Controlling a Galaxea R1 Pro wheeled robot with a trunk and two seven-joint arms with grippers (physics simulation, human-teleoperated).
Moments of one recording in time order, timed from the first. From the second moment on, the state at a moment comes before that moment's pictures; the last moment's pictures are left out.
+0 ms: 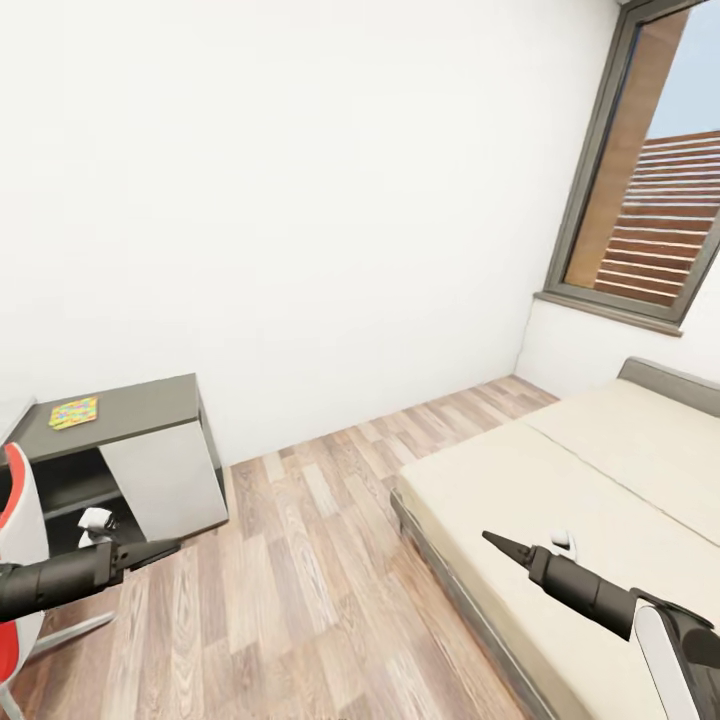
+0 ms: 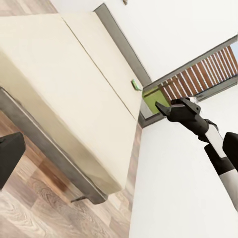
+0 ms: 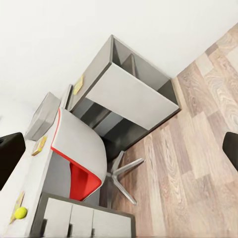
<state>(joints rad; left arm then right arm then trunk) -0.31 0.39 0.40 -1.27 0.10 1.00 -1.55 -0.23 -0.15 -0.38 -1.33 -0.40 0.85 0.94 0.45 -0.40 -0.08</state>
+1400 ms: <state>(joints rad) -0.31 0.38 0.39 -1.27 0.10 1.00 -1.55 -0.23 -0.15 -0.38 -1.30 -0.41 0.85 0.94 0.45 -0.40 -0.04</state>
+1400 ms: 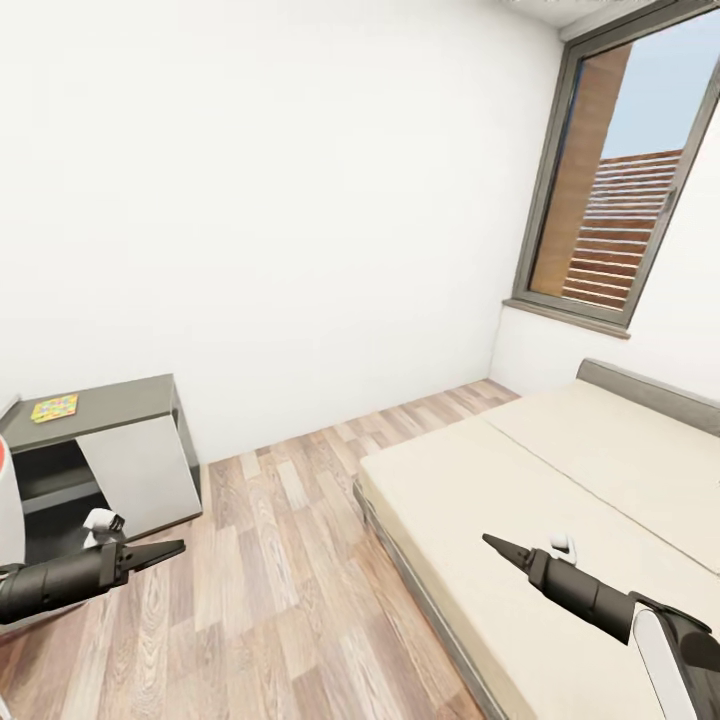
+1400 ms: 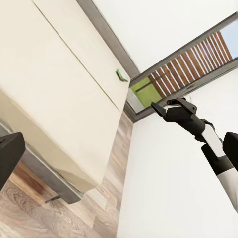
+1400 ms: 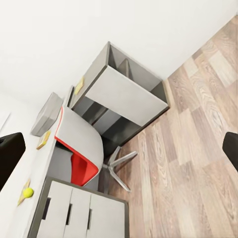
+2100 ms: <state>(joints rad) -0.31 0.38 0.39 -1.27 0.10 1.00 -1.55 -0.23 -0.14 -0.38 -1.30 -0.40 0.84 0.94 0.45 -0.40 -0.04</state>
